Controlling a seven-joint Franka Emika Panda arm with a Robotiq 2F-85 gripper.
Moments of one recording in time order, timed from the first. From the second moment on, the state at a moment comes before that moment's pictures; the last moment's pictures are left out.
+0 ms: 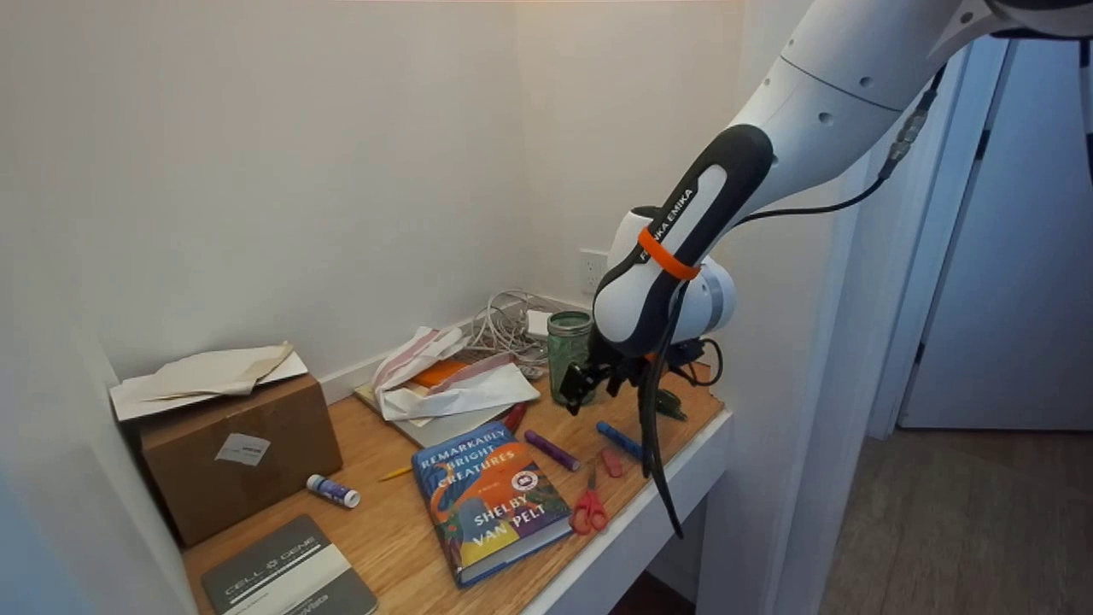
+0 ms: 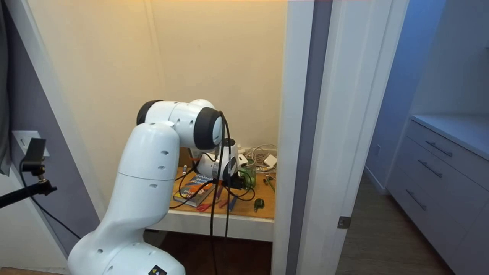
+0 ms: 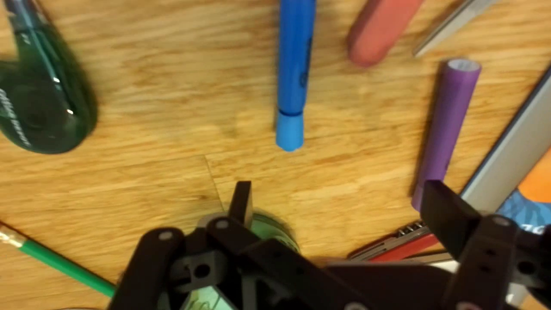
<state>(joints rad) 0.21 0.54 0.12 -2.09 0.03 2.94 -0.07</state>
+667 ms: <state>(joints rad) 0.23 0.50 0.09 -2.14 -0.06 2.79 -0.05</state>
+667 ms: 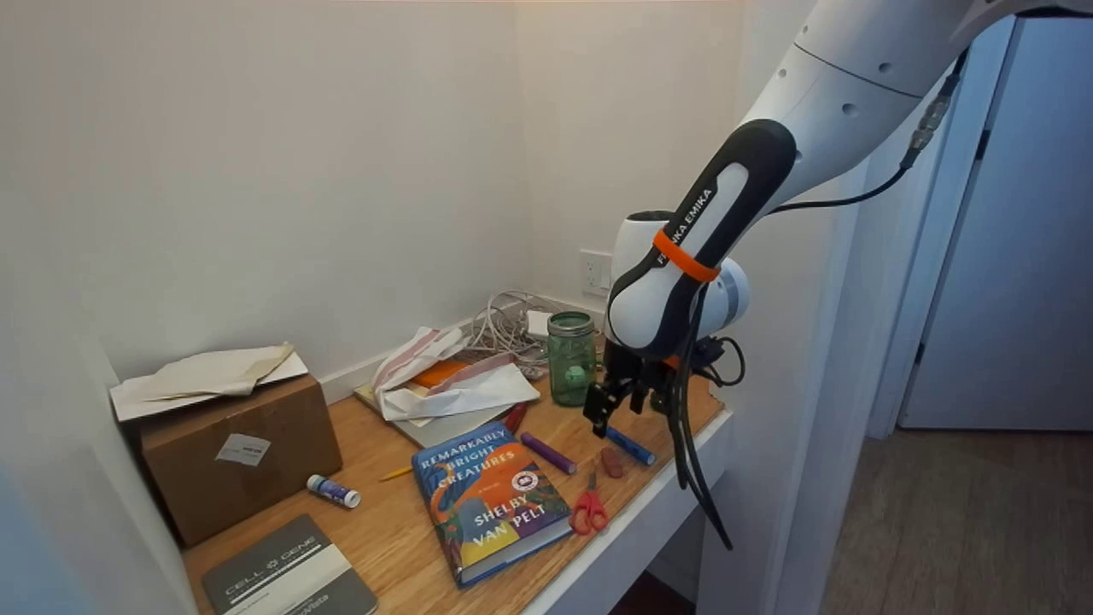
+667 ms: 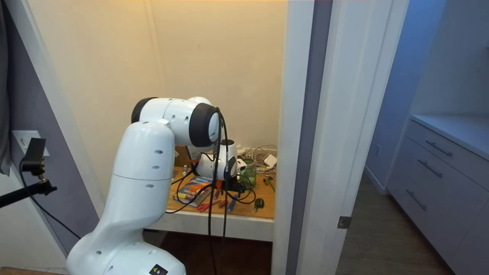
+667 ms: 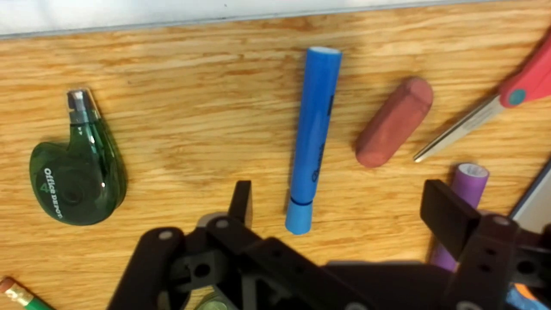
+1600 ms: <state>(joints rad) 0.23 0.56 0.06 -2.14 -0.08 2.90 0.01</state>
